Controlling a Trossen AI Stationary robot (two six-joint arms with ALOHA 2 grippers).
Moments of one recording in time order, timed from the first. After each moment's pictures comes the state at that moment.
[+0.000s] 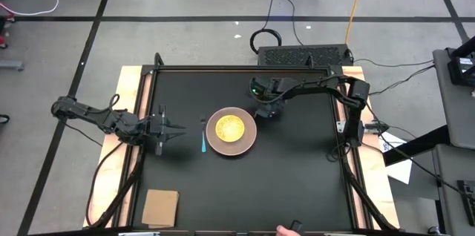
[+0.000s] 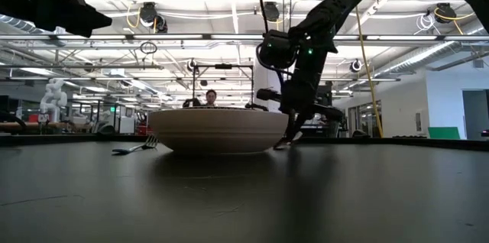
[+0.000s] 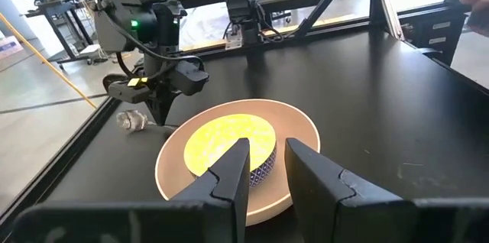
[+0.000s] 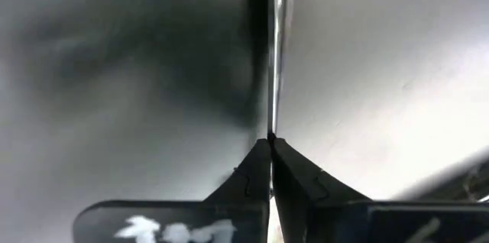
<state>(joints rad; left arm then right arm) -0.31 0.27 0.25 -0.19 -0.31 0.12 -0.38 1.91 1.18 -0.50 0.21 -1.58</state>
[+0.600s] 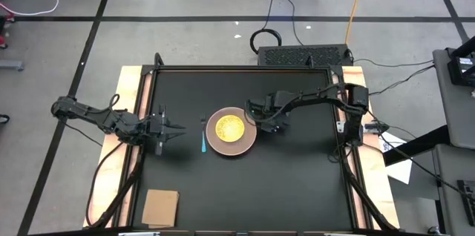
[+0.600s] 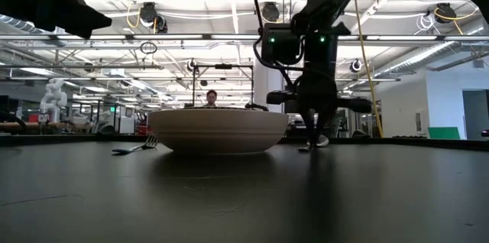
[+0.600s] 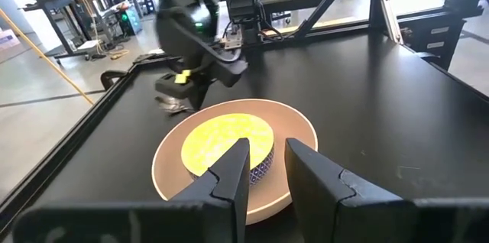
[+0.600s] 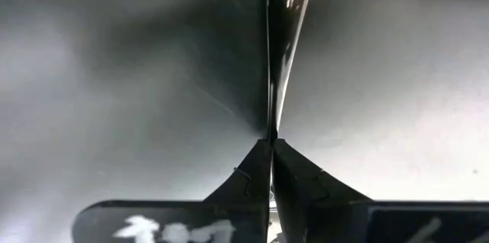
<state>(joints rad) -0.32 0.27 0.25 -0.19 -0.31 0.09 -0.19 1.90 1.19 -0.77 0.27 -1.36</state>
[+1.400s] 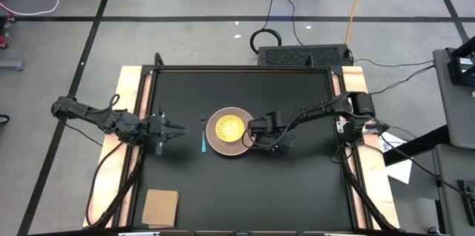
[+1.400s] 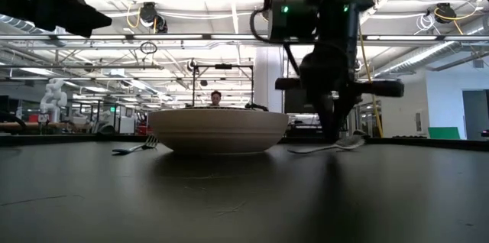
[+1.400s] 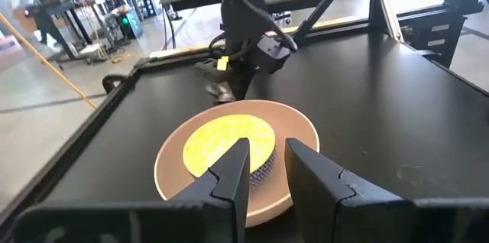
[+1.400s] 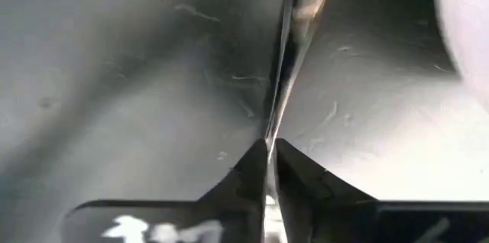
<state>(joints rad) -0.31 0.27 0.25 -0.19 -0.31 0.12 0.02 1.85 1.18 -0.88 0.21 -0.90</state>
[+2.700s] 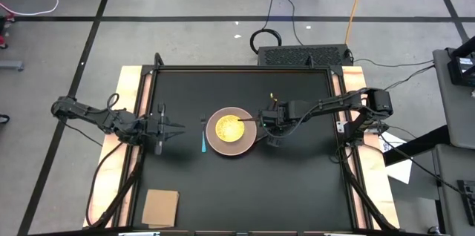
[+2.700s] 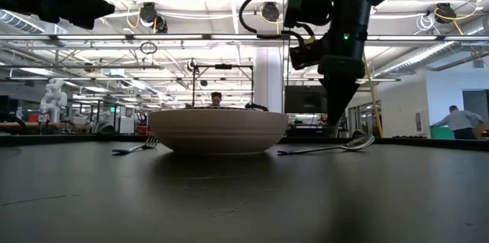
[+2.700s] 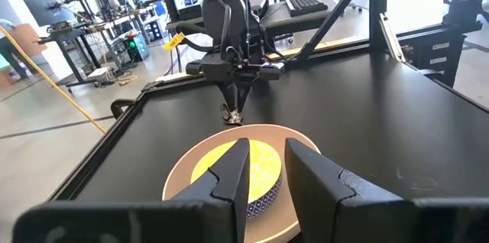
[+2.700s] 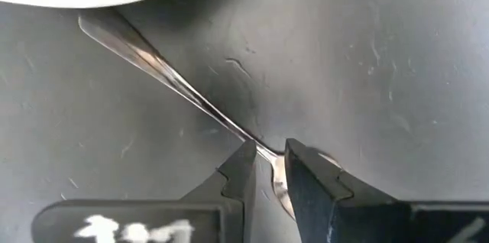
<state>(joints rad) -0.31 0.27 0.25 -0.11 -0.31 0.17 -0.05 1.68 1.08 -0.81 0.16 0.30</state>
